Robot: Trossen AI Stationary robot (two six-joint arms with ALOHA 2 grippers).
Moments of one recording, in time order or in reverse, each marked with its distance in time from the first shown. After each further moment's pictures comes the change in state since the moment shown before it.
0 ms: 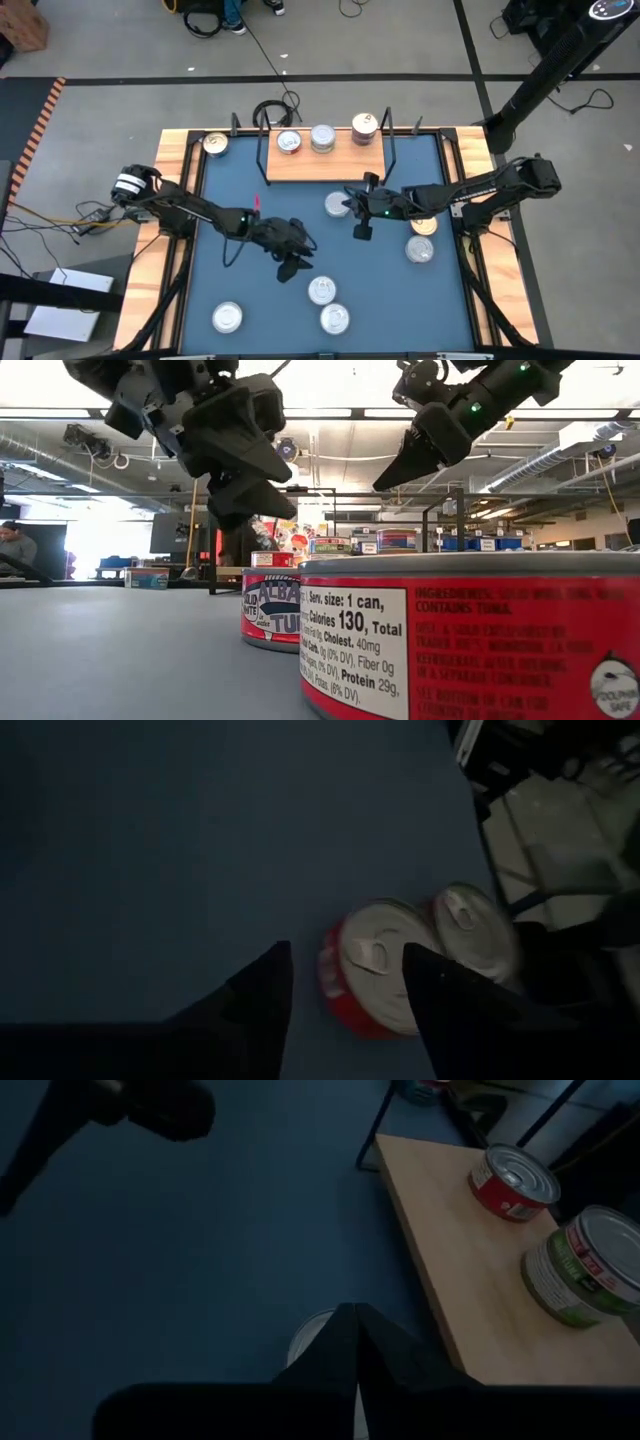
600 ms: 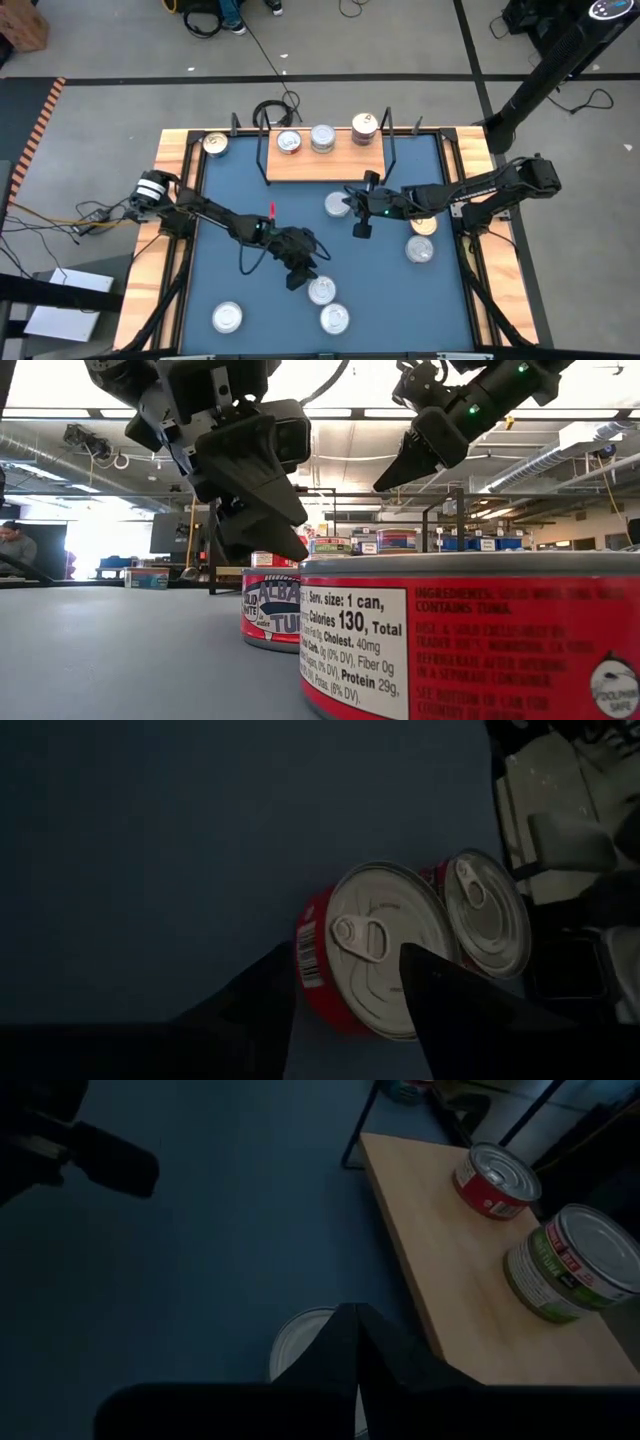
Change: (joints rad) left arm -0.019 0.167 0.118 -0.054 0.078 -0.078; right arm 0.000 0.000 0.001 -0.001 0.029 -0.010
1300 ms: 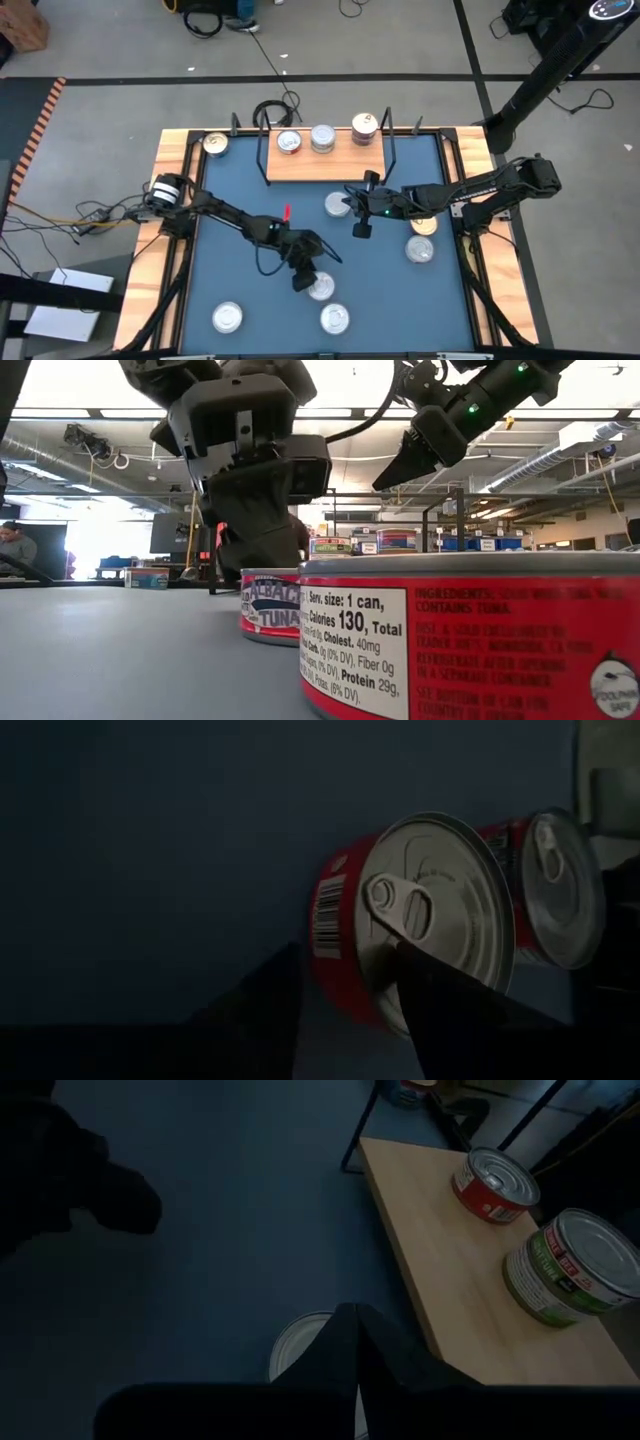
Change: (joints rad) left arm 0.026 0.123 0.138 -0.224 0.054 -0.005; right arm 0.000 0.000 0.000 0.007 0.000 -0.002
